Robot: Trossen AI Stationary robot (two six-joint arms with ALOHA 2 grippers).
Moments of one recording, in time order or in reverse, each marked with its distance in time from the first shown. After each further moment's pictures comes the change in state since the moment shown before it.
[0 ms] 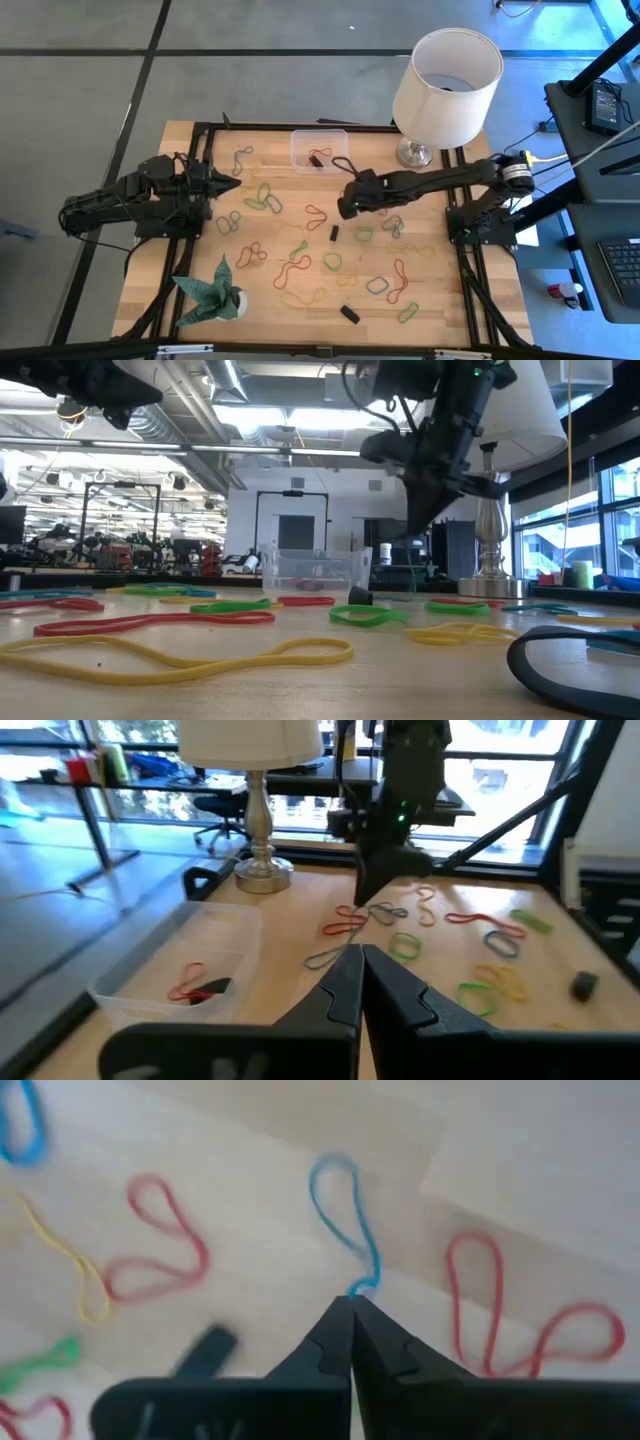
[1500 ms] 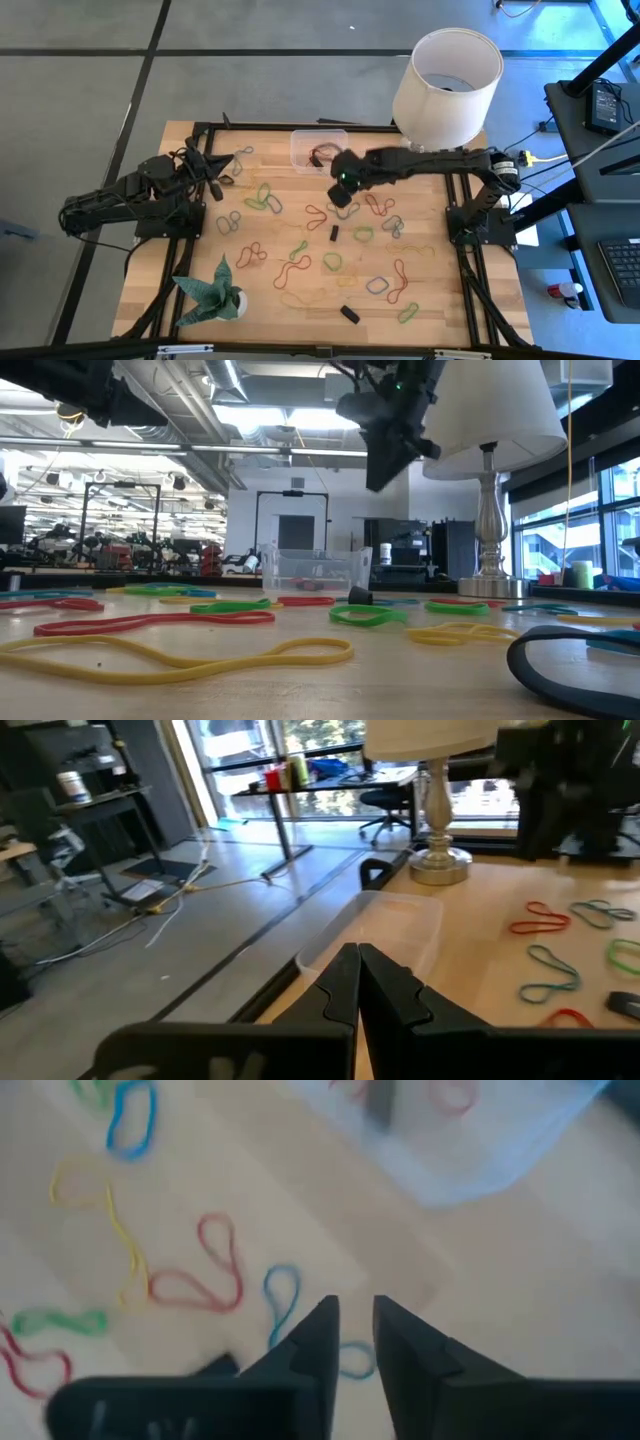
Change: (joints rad) left arm 0.000 0.000 0.000 -0.006 -0.446 0.110; right arm -0.097 0.099 0.341 -0.183 -0.029 -0.543
